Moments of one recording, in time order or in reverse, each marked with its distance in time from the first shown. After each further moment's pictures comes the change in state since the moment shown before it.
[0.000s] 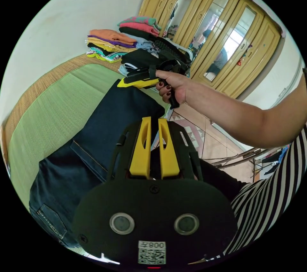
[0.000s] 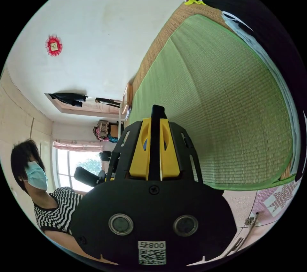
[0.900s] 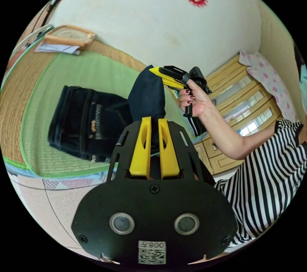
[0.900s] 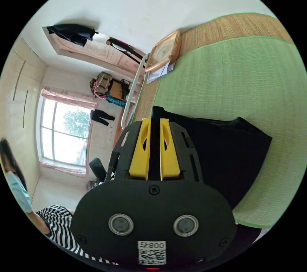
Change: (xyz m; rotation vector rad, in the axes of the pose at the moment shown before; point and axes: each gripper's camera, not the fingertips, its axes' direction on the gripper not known) left arm -0.268 0.403 -0.179 0.430 -0.028 -0.693; right arm -0.507 -0.005 0.538 -0.323 0.077 -0.341
